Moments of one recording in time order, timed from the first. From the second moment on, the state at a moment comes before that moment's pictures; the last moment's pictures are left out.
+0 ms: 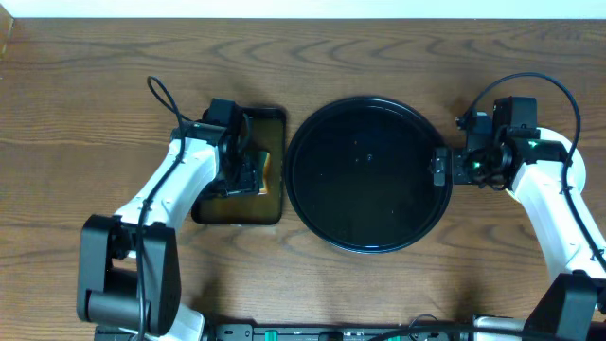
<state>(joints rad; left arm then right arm) -0.18 1.69 1.10 -0.93 0.01 -0.32 -0.06 1.51 1.03 -0.77 -0.23 -0.06</state>
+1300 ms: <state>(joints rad) -0.18 0.71 0.68 -0.76 -0.05 -0.36 0.08 0.94 0.68 -0.54 -0.05 0.05</state>
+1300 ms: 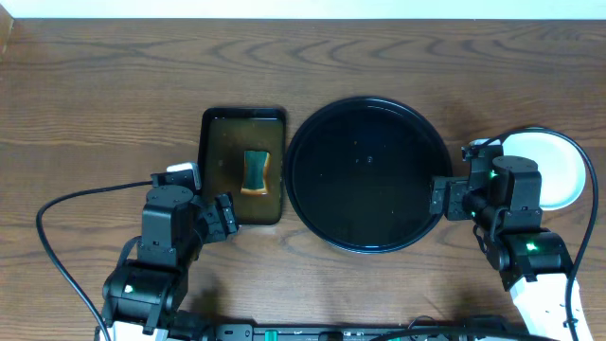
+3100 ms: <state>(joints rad) -0.18 0.72 0.68 -0.76 -0.06 -0.36 0.07 0.06 0.01 -0.07 -0.05 0.04</state>
